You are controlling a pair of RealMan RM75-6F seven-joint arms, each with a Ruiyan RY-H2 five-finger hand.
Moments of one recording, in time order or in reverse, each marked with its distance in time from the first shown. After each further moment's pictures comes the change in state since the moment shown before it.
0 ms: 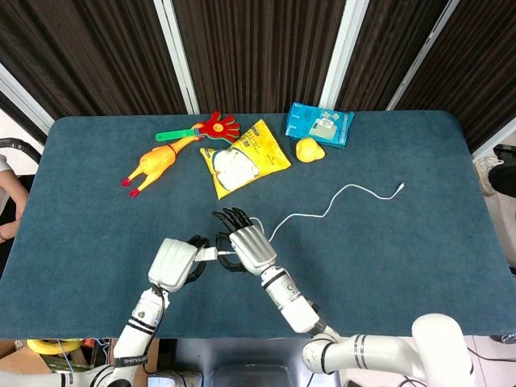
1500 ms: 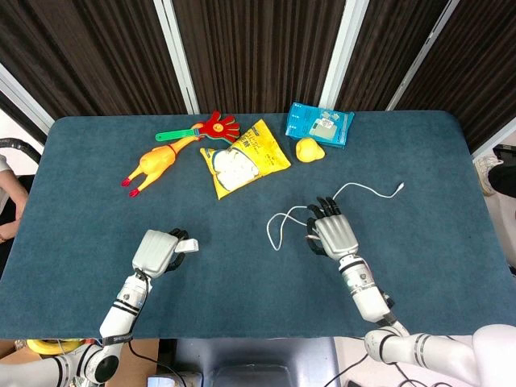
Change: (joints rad) left arm -0.018 -0.009 0.023 0.367 0.038 -0.127 -0.282; right arm -0.186 0.290 -0.154 0.084 0.082 0.027 -0.055
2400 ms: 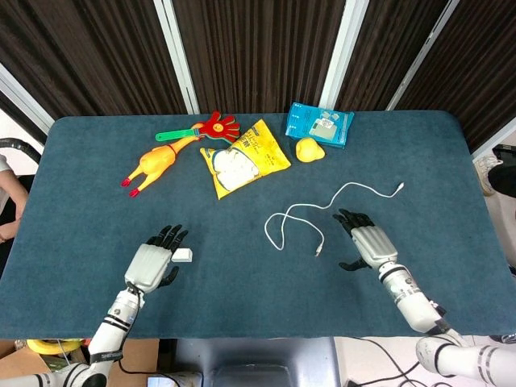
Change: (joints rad) left arm 0.074 0.126 0.040 -0.236 -0.012 0.022 0.024; right arm -0.096 0.385 -0.046 -0.307 -0.001 -0.167 0.205
